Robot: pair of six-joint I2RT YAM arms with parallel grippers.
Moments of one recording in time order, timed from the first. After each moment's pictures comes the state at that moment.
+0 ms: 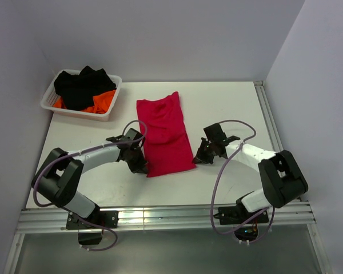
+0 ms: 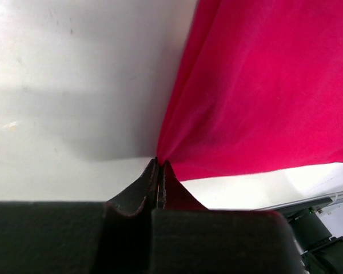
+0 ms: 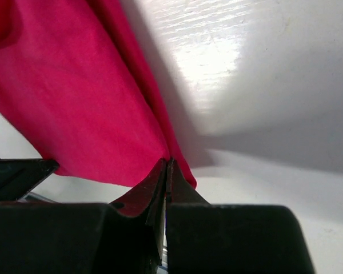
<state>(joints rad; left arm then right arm) -0.60 1.54 0.80 -0.49 0.18 -1.04 0.43 1.45 0.70 -0.34 -0.23 0.86</state>
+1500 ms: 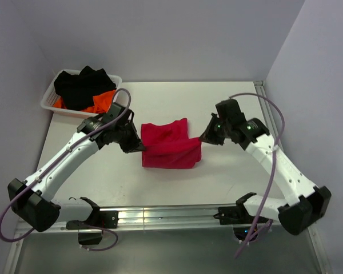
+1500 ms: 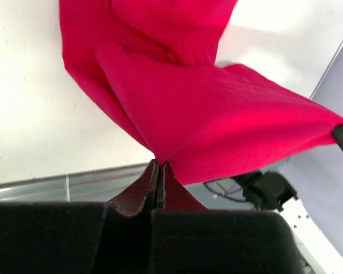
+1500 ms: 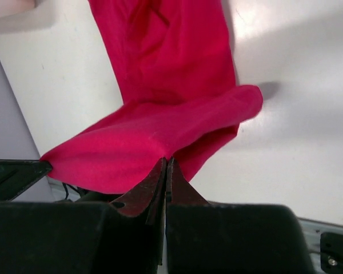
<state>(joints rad) -0.60 1.26 1.23 -0.95 0.15 -1.00 0.46 1.11 1.14 -0.89 -0.08 0.87</state>
